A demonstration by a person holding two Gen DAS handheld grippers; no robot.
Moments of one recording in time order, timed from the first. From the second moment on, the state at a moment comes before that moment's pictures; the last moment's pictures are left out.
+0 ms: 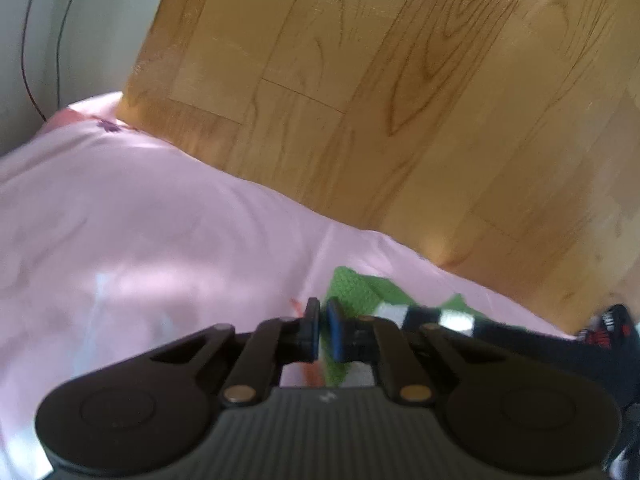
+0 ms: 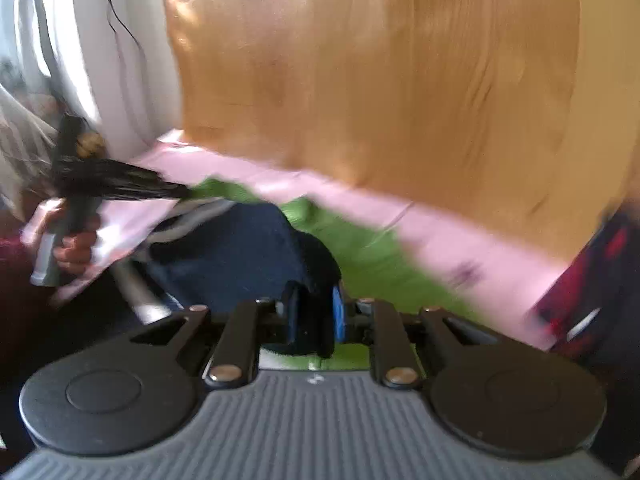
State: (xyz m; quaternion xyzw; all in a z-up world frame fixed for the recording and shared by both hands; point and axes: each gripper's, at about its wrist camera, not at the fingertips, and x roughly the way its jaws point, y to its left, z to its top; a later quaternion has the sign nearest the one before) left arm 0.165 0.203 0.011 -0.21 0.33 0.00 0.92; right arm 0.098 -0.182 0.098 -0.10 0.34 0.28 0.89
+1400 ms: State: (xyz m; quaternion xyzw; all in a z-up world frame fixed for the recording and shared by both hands) left arm 0.156 0.116 0.013 0.05 0.33 -0.01 0.94; right arm 0.107 -0.245 0.027 0.17 0.40 0.09 0.90
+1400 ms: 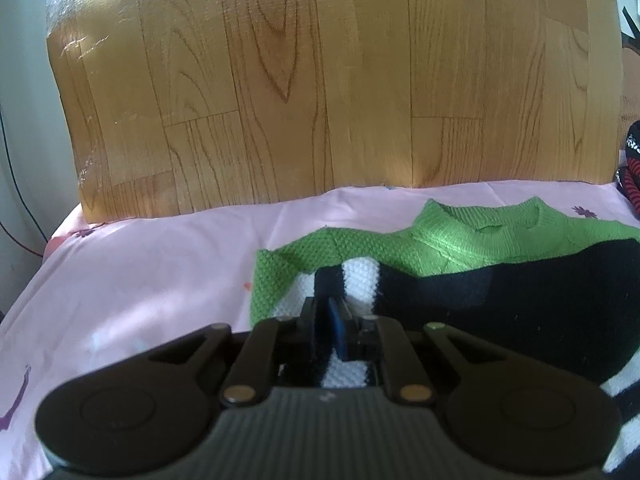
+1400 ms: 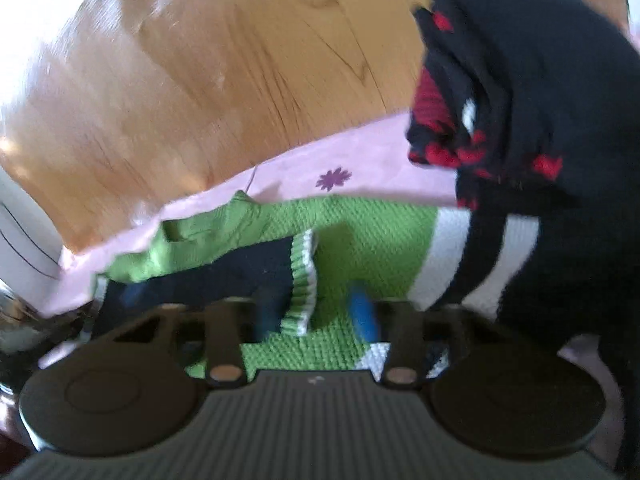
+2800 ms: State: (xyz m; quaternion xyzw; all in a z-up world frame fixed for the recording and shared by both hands) left arm 0.129 0.118 0.047 -0.02 0.29 -0.07 0.96; right arm -0.103 -0.337 0.023 0.10 0.34 -0.12 0.93
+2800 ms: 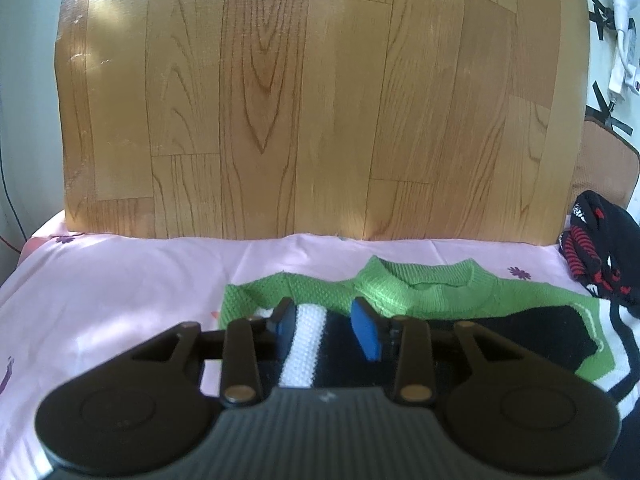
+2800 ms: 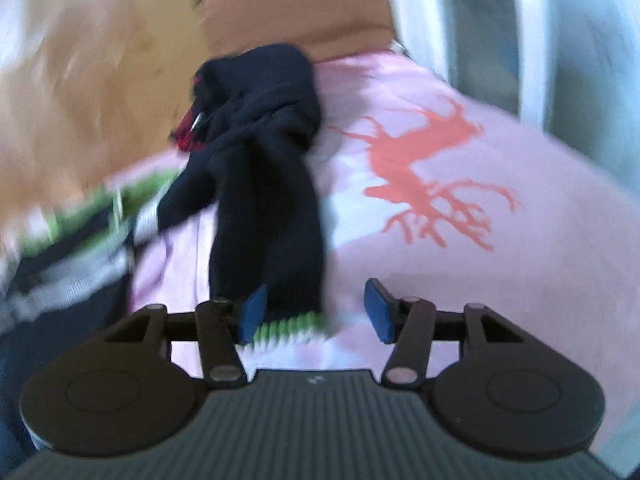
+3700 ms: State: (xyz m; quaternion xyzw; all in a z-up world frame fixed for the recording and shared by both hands) left arm 0.127 0.197 0.078 -0.14 0.26 -0.02 0.96; right arm 0.096 -0.114 0.179 0.19 0.33 0.30 0.87
